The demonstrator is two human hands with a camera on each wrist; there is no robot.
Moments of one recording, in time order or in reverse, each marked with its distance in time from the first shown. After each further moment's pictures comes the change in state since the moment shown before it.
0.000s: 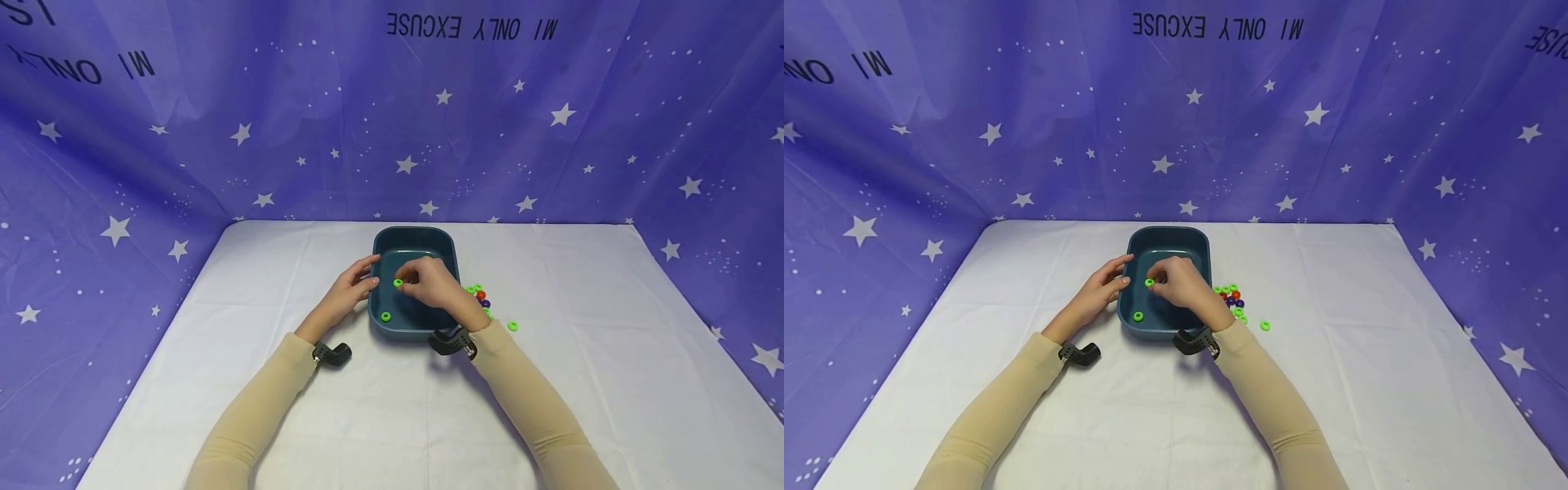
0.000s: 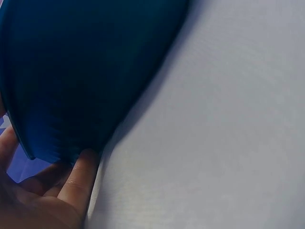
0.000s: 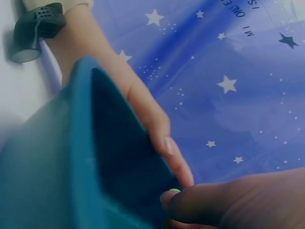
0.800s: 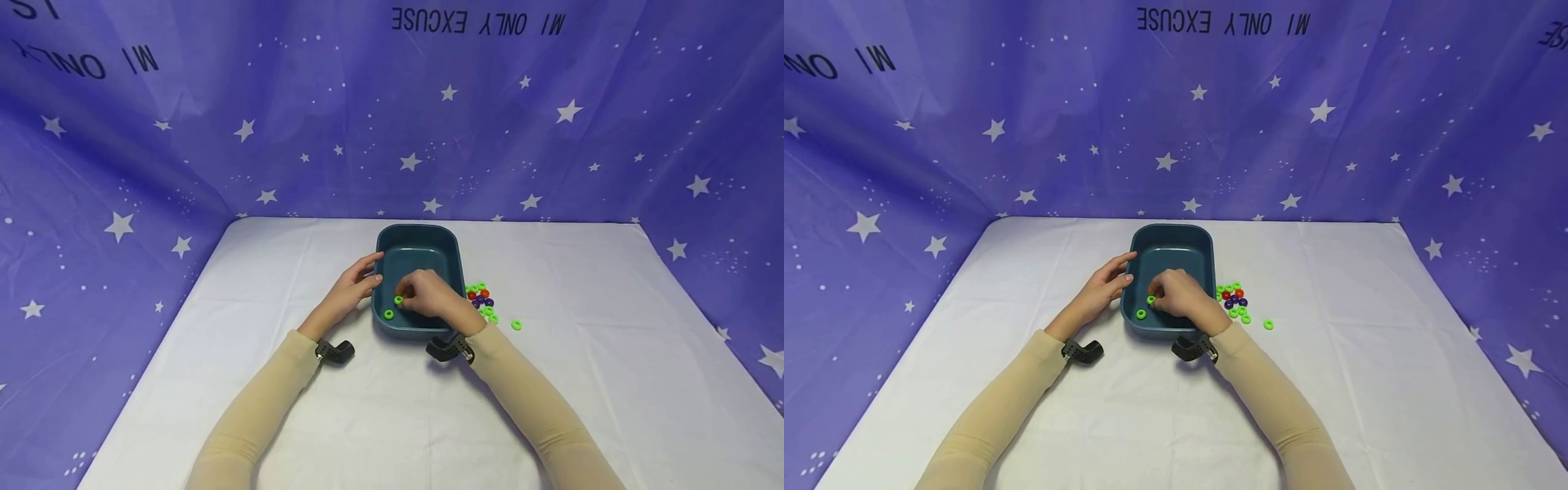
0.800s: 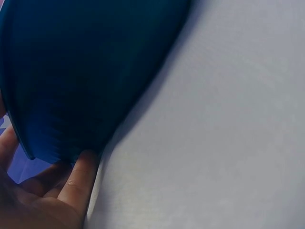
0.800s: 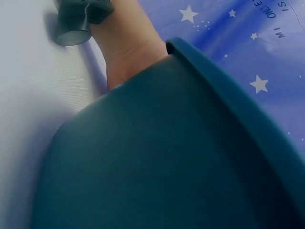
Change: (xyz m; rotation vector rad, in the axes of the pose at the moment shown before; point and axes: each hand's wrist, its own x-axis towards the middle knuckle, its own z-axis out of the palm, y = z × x) left_hand 0.001 -0.003 -0.001 -0.008 -0.004 0.015; right_hand 0.002 0.006 0.024 -0.060 -0.164 0.017
